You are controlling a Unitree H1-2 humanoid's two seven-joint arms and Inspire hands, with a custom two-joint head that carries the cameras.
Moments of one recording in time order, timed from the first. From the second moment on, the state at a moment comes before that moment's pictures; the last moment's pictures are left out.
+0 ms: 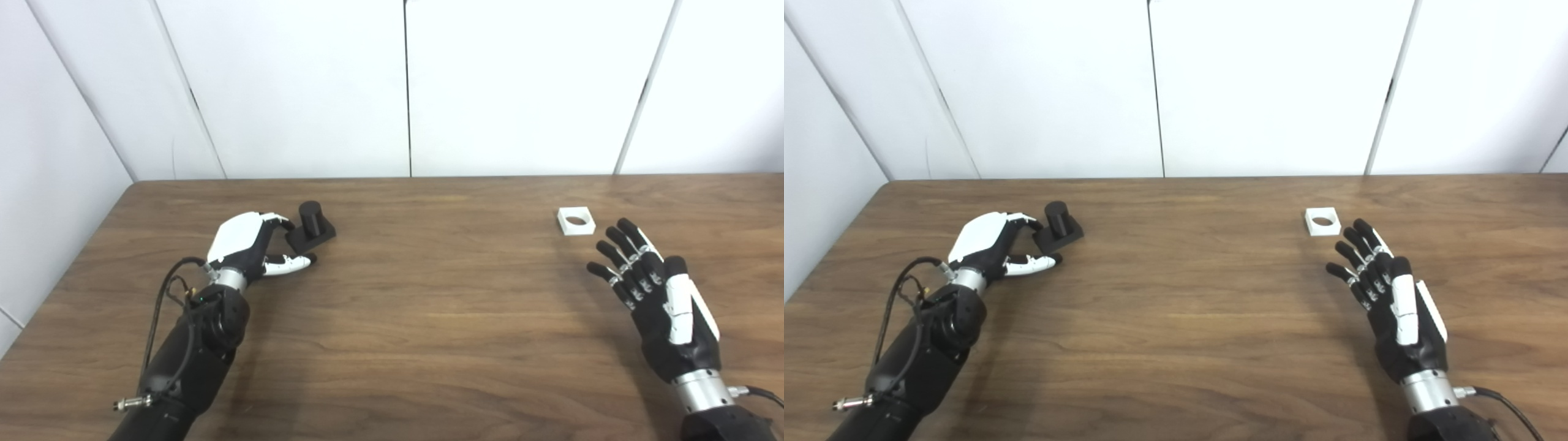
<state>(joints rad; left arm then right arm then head) -0.46 0.41 -0.22 0.44 0.68 0.17 0.04 -0.04 -0.17 -0.13 -0.03 0.31 -0.07 0.24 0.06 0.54</state>
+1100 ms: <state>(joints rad) -0.47 0.37 -0.18 0.45 0.62 0.14 0.16 -0.04 -0.17 -0.13 -0.03 0.32 -0.09 0.24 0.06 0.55</state>
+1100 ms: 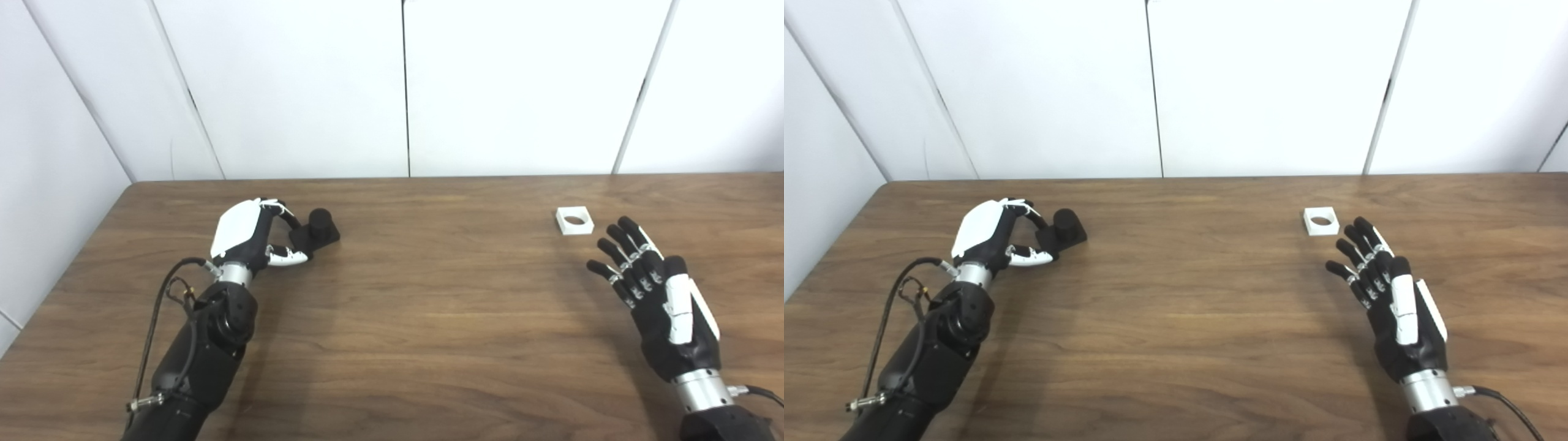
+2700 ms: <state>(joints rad) -0.07 0.30 -0.26 -0.21 0.62 0.25 -0.08 -0.02 -0.13 -0.10 -0.08 0.29 -0.04 0.23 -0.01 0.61</state>
